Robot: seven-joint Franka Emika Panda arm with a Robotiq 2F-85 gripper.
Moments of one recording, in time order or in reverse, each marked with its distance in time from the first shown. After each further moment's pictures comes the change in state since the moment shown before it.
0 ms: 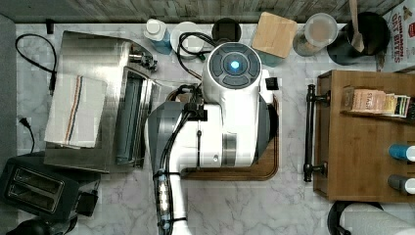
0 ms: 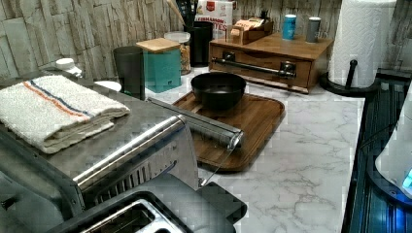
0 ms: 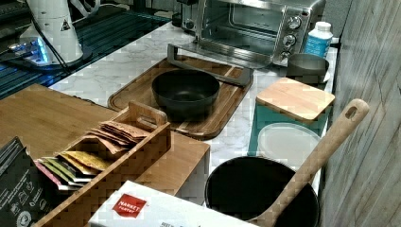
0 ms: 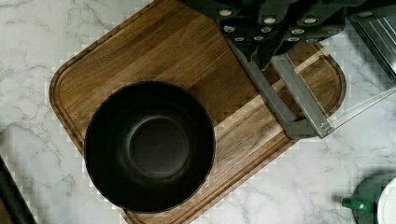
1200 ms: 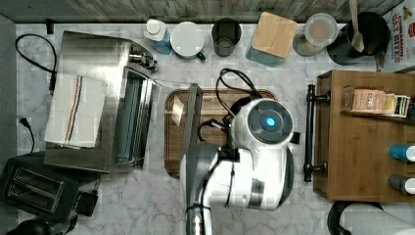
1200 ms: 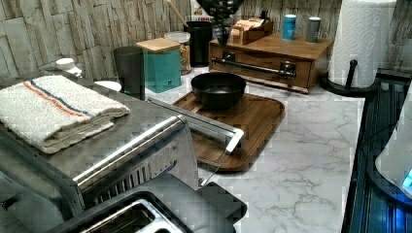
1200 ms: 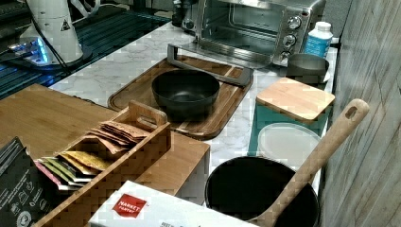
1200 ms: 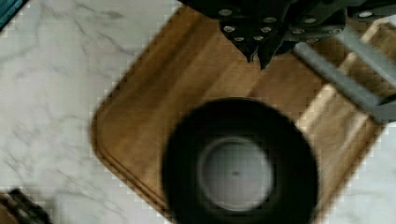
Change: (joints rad) arm -0.049 -0.196 -0.071 -0.370 0.006 0.153 0.168
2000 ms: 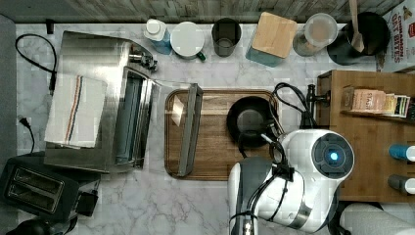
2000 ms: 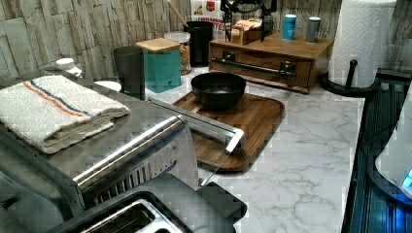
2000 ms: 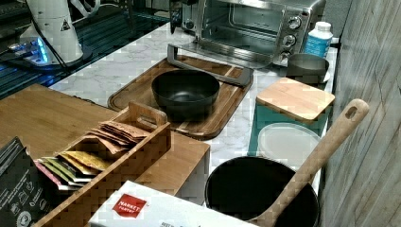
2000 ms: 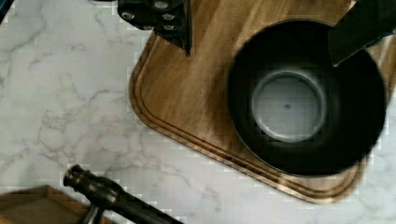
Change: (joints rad) arm -0.119 -0.035 -0.078 -0.113 0.004 0.137 0.001
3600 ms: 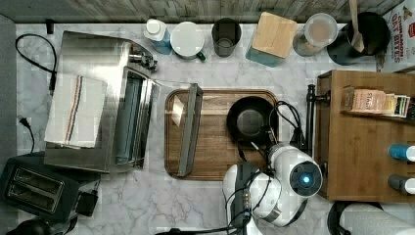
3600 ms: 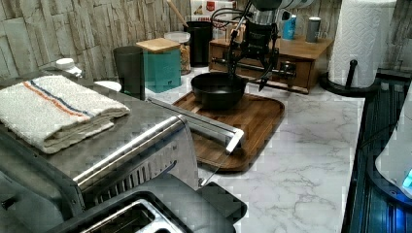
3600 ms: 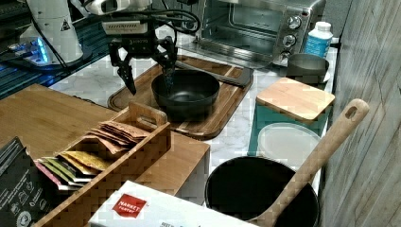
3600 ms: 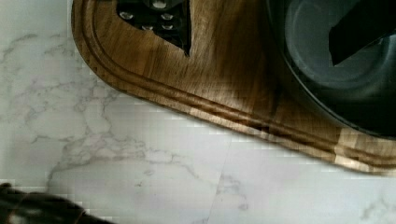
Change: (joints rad) arm -0.015 0.217 -0.006 -0.262 0.171 0.642 -0.103
